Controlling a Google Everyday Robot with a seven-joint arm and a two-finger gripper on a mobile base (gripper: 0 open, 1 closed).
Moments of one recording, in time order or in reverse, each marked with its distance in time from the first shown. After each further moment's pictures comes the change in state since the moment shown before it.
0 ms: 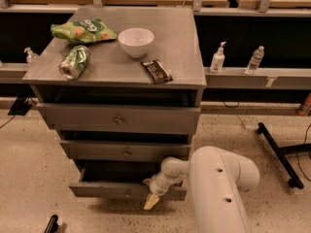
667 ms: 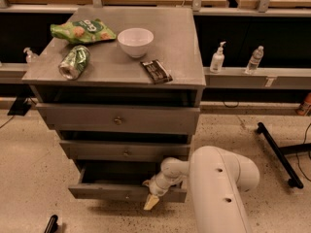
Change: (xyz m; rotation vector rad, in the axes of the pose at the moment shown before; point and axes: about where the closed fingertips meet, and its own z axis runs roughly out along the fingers) arm 0.000 0.000 -0.001 0.000 0.000 0.000
